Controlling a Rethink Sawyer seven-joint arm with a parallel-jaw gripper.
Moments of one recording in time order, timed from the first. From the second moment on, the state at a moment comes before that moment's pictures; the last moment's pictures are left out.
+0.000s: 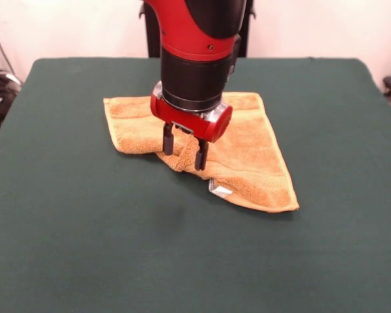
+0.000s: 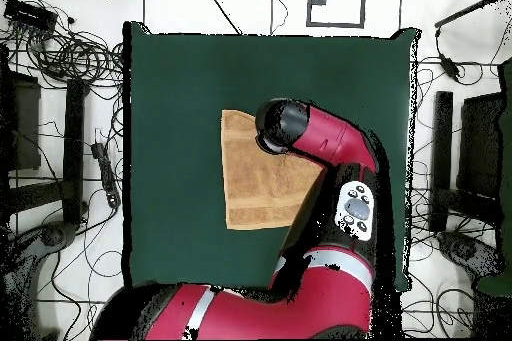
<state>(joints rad) -0.07 -0.32 -0.28 1.31 0.27 0.64 1.91</state>
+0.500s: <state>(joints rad) -0.06 -0.32 -0.28 1.31 0.27 0.63 1.91</state>
